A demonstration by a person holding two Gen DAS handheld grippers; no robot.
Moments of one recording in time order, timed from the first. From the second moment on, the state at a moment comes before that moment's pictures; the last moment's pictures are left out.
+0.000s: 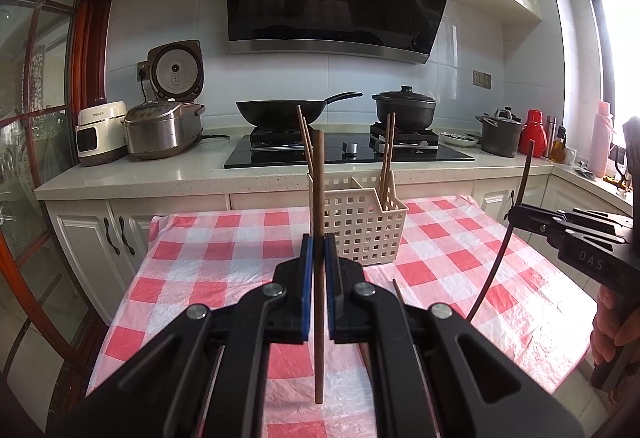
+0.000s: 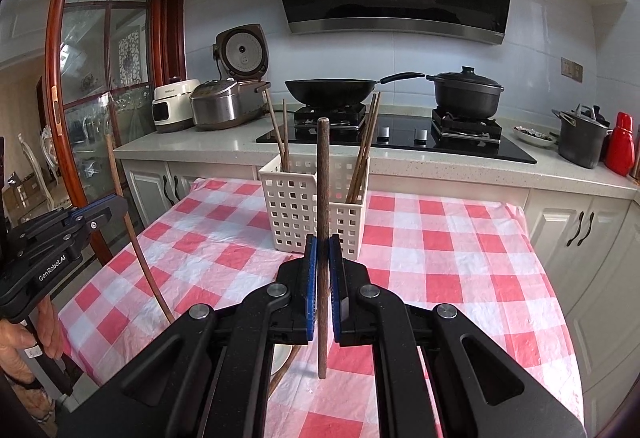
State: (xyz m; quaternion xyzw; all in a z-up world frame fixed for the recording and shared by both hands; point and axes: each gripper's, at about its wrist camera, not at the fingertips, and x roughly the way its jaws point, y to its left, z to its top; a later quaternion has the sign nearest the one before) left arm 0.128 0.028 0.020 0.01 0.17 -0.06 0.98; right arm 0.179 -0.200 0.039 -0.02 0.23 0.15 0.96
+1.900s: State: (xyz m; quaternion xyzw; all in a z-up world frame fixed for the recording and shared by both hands) left arm 0.255 -0.008 0.159 0.02 0.12 -0.10 0.99; right arm 0.307 -0.200 0.130 -0.02 0.17 0.15 0.97
